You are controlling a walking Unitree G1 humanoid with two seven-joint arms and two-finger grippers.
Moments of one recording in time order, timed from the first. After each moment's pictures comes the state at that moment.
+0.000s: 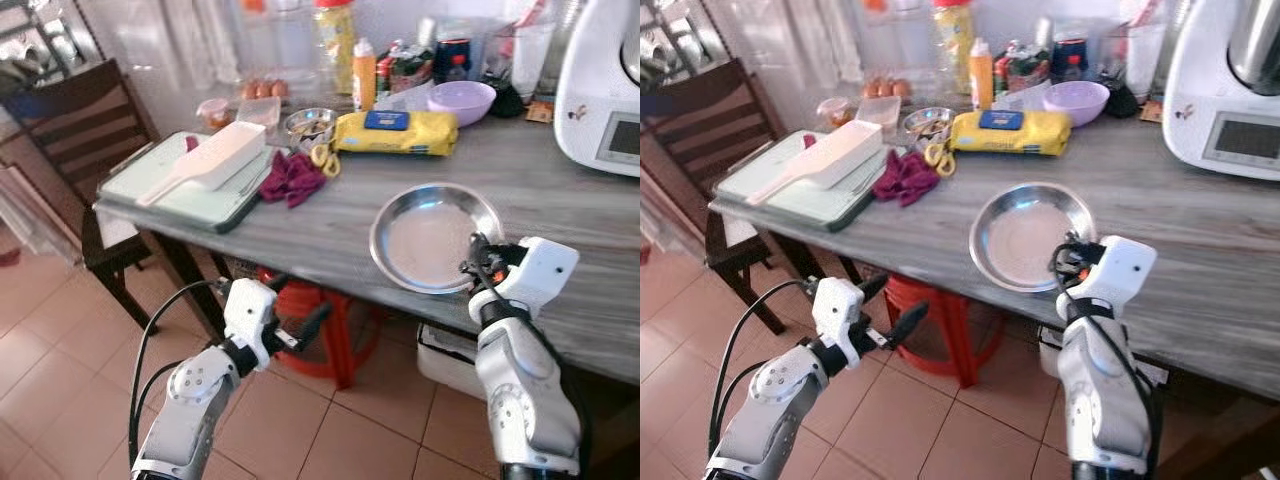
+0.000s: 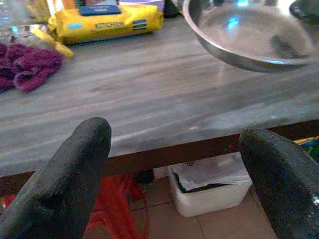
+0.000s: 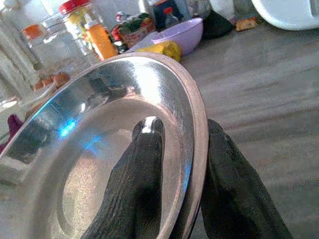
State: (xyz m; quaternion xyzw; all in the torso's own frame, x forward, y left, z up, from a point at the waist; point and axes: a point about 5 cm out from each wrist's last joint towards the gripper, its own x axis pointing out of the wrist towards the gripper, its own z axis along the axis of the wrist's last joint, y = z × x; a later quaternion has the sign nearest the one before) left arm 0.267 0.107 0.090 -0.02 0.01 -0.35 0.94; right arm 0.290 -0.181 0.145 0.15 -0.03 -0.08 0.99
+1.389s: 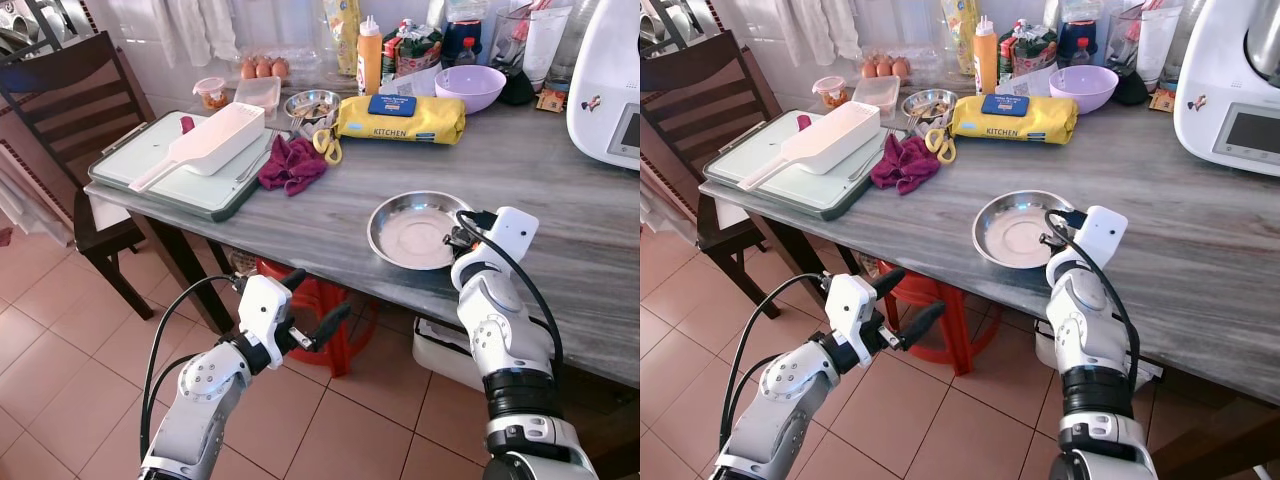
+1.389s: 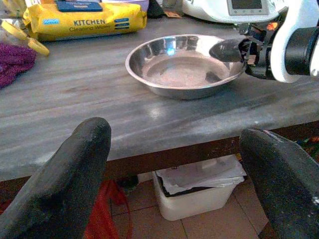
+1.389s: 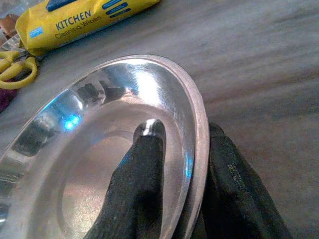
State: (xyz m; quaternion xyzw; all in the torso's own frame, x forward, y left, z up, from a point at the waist) left arm 0.265 0.093 0.098 -0.02 -0.01 -0.37 0.93; right arm 0.353 -0.180 0.130 0.16 0.08 -0.11 0.98
